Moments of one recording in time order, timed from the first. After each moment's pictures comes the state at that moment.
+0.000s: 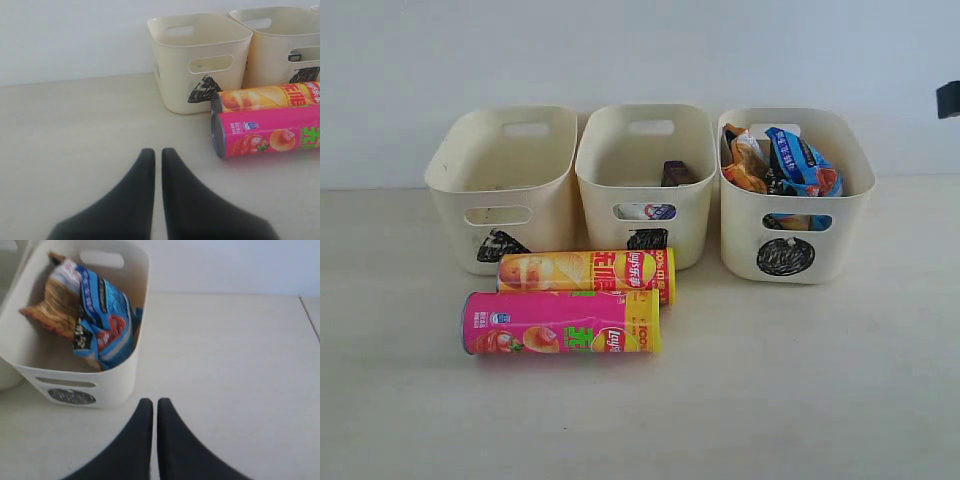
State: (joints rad) left arm -0.09 0.00 0.00 0.01 0.28 0.03; right arm 0.11 1.16 -0.97 -0.21 0.51 0.22
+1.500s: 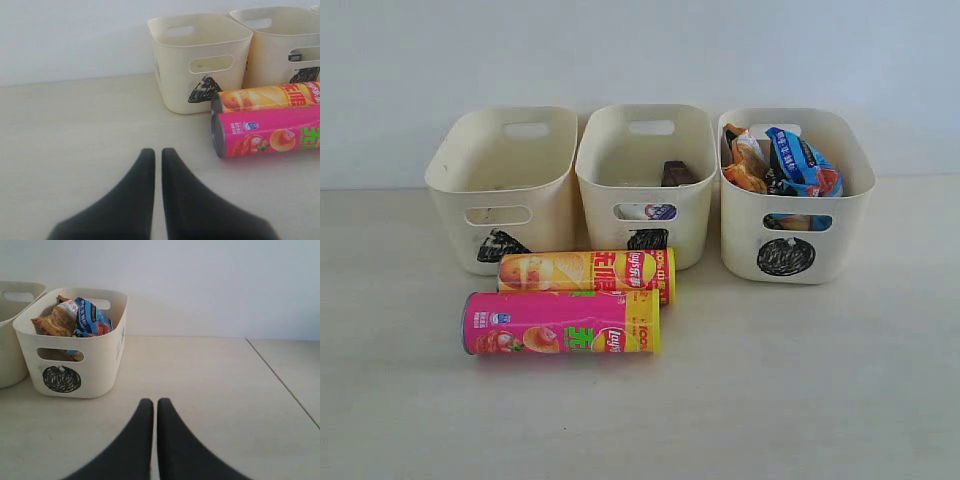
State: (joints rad) left arm -0.09 0.00 0.00 0.01 0.28 0.03; right arm 0.00 0.15 -0.24 -0.19 0.36 0.13
